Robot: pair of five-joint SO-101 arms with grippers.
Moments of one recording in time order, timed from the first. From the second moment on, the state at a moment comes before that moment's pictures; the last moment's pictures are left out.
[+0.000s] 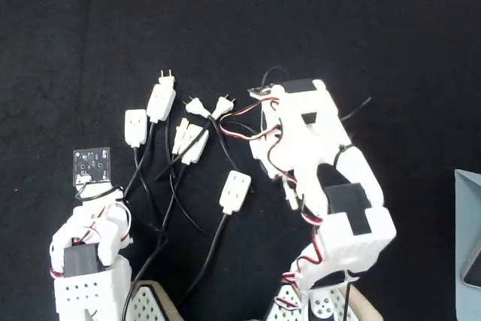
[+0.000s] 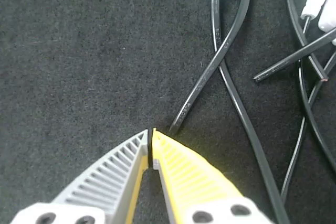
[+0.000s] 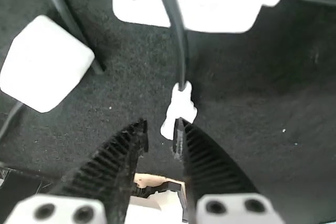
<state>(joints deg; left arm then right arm) -13.9 -104.0 96.3 72.7 -3.6 -9.7 12.3 18.3 87.3 12.3</state>
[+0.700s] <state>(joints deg) -13.9 -104.0 96.3 72.7 -3.6 -7.9 8.9 18.1 86.3 13.3</state>
